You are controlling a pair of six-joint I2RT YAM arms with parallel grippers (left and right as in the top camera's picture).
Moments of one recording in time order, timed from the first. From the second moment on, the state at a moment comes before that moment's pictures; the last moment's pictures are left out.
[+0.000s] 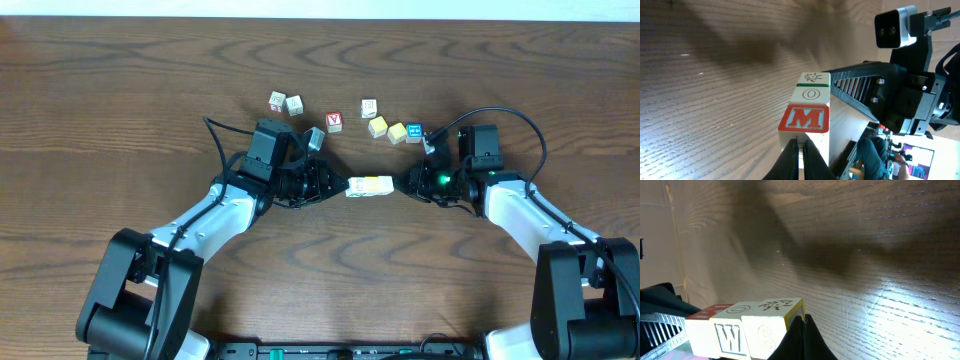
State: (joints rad) left arm -0.41 1.68 0.84 0.00 0.81 -0.75; right arm 0.11 1.65 0.82 -0.26 -0.73 0.46
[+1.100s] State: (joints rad) left arm -0.41 1.67 0.84 -0.02 0.74 -0.77; right arm 0.11 1.58 0.82 -0.26 -0.73 0.47
